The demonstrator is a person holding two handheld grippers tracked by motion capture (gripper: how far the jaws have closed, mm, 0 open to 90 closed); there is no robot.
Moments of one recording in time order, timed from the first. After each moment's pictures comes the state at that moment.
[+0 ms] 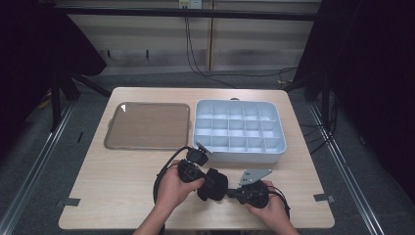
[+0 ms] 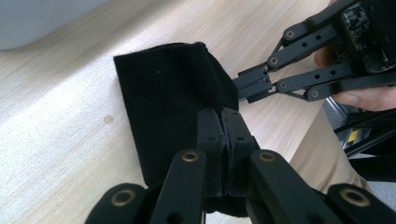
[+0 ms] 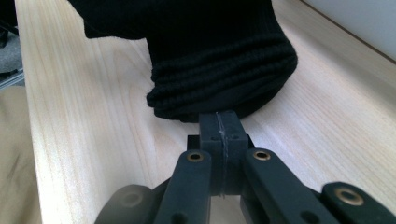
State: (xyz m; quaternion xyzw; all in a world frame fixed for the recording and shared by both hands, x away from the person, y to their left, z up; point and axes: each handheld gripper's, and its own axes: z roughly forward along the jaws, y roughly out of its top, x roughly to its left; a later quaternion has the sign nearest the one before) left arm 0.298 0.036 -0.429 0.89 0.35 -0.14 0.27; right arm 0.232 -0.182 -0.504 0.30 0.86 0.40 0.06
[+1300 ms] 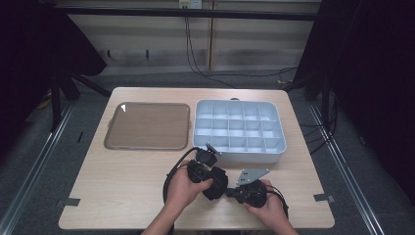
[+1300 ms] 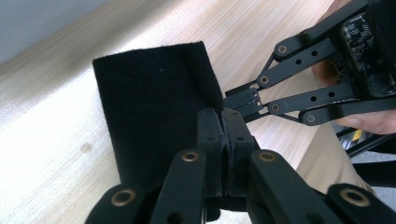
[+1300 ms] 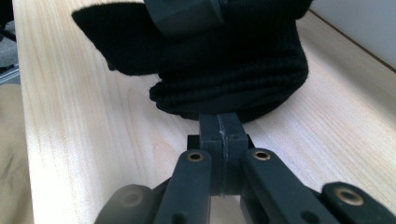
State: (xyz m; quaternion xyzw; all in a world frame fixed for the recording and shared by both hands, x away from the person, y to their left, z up) left arm 0.299 0.012 -0.436 0.89 0.34 -0.13 0.26; right arm 0.234 -0.177 -0.503 0.29 0.87 0.39 0.06
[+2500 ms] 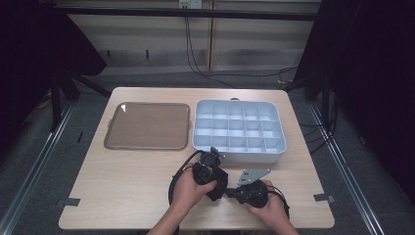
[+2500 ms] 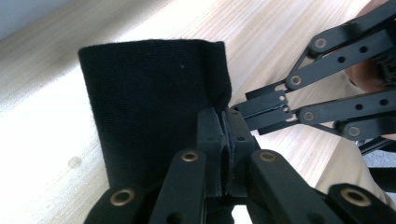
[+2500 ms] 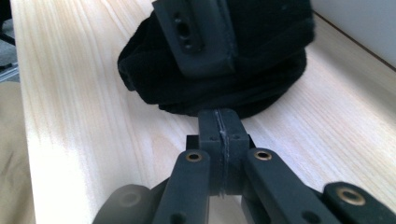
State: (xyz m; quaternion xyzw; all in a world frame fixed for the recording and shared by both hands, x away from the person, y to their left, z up) left arm 0.302 0.000 -0.459 0.90 0.35 -0.13 0.24; right arm 0.233 -0.180 -0.502 0.30 0.87 0.39 0.07
